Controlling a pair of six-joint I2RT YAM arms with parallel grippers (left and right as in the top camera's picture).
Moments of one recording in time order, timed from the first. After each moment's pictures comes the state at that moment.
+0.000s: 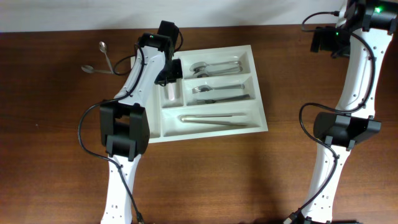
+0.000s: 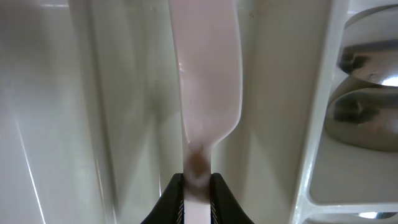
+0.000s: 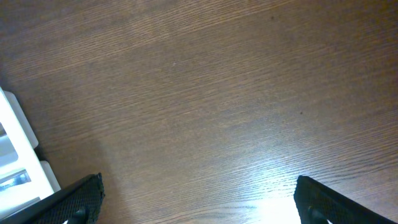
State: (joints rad) left arm -0.27 2.51 2.32 -1.21 -0.01 -0.36; right arm -0.22 2.56 3.03 -1.64 0.04 0.11
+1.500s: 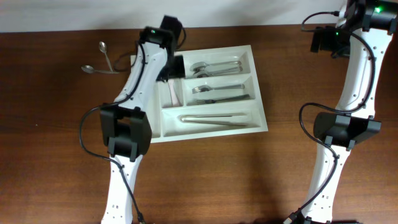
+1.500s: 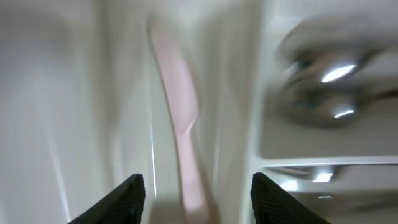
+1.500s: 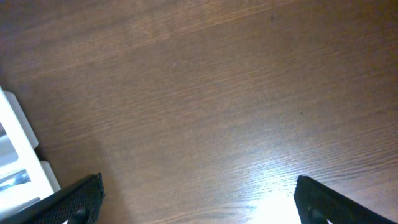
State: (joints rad) left arm -0.29 2.51 2.49 -1.34 -0.01 -0.38; right arm -0.22 2.56 3.03 -1.64 0.04 0.11
